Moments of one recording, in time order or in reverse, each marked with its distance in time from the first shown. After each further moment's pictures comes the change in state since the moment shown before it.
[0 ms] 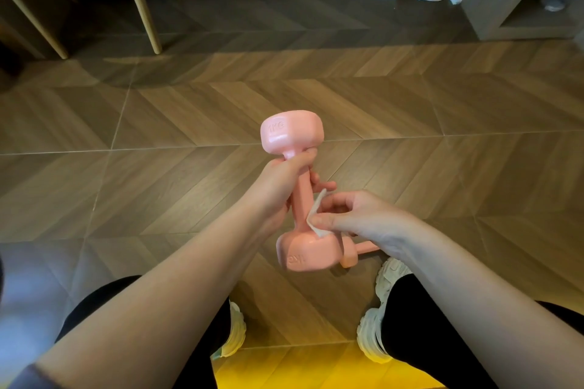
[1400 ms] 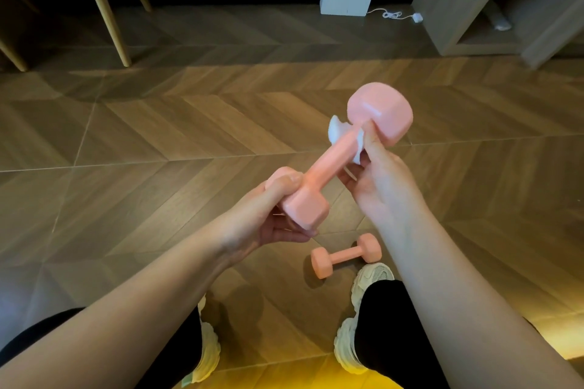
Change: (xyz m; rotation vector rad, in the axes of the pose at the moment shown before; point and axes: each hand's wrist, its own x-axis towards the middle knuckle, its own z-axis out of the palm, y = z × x) left_hand -0.016 -0.007 0.005 0.096 -0.354 -0.022; right_hand -0.003 -0.035 -0.045 0.897 0.516 -0.282
